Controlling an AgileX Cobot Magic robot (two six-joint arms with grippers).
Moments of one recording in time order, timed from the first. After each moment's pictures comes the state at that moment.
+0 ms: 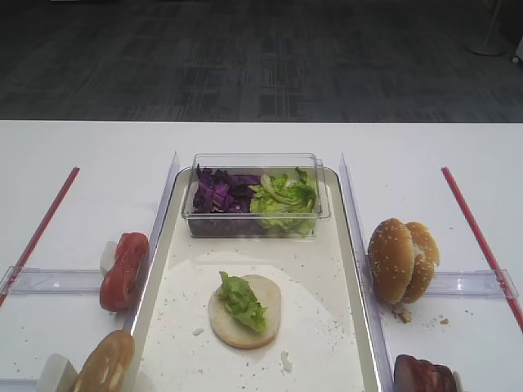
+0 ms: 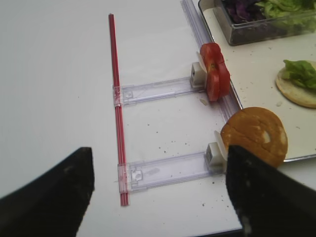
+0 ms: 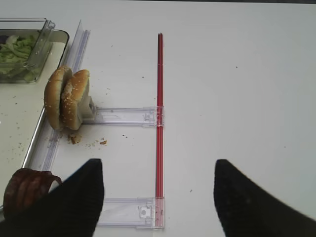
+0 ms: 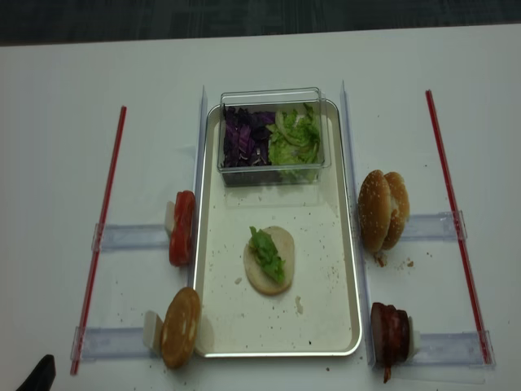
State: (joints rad) left arm -0.01 -0.02 -0.49 -0.06 1.19 0.07; right arm -0.03 -0.02 -0.48 0.05 1.13 -0.05
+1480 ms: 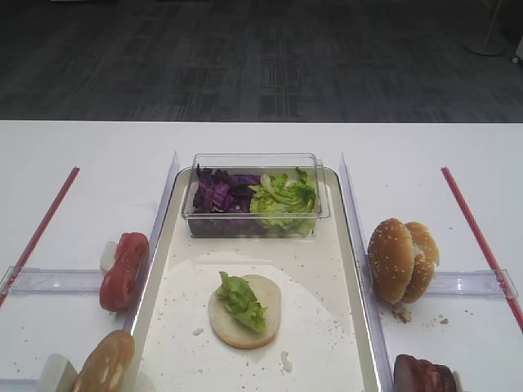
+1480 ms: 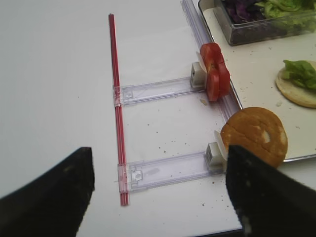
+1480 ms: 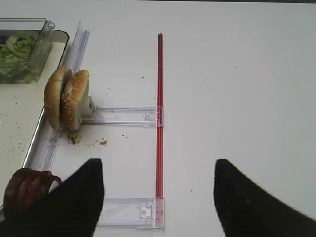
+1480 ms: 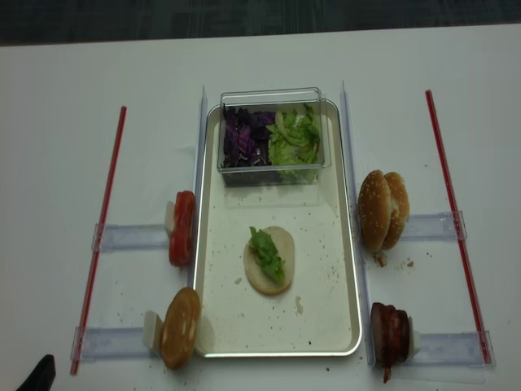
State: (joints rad) left arm -0.01 -0.02 -0.49 -0.06 1.19 0.07; right arm -0.03 -0.02 -0.48 0.05 1.13 -0.04
